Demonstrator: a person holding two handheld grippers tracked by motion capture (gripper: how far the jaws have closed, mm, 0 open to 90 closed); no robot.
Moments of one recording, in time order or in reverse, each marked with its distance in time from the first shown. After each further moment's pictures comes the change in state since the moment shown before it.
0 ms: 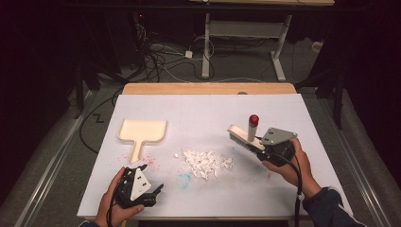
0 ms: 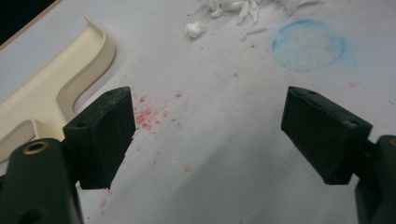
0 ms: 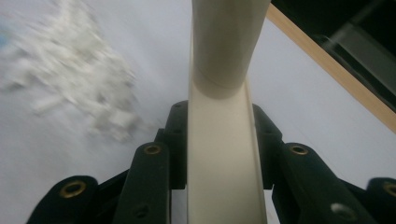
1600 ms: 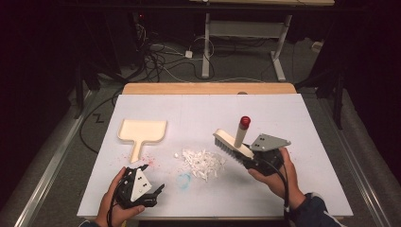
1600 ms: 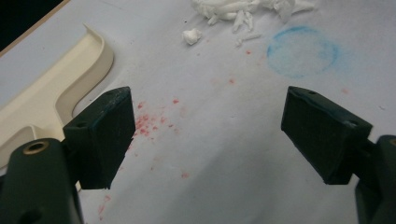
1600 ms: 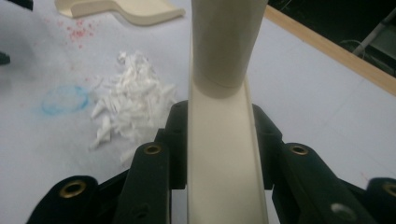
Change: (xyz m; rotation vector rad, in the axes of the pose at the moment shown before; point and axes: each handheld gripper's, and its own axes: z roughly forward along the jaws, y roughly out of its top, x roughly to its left) left arm -0.002 0.002 -0.001 -0.011 -0.008 0.007; right arm 0.040 0.022 -0.009 -0.100 0.120 0.130
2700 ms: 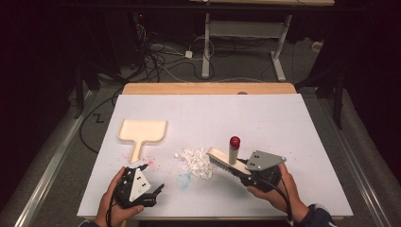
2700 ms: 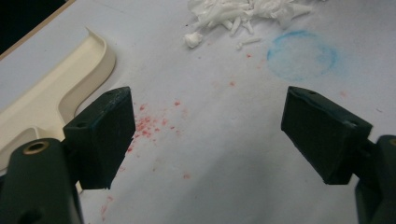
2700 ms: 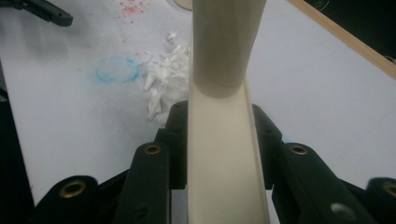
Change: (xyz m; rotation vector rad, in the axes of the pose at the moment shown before) left arm 0.002 0.000 -0.003 -0.013 0.002 -0.005; right arm 0.033 -0.011 -0.008 0.011 0.089 -0.119
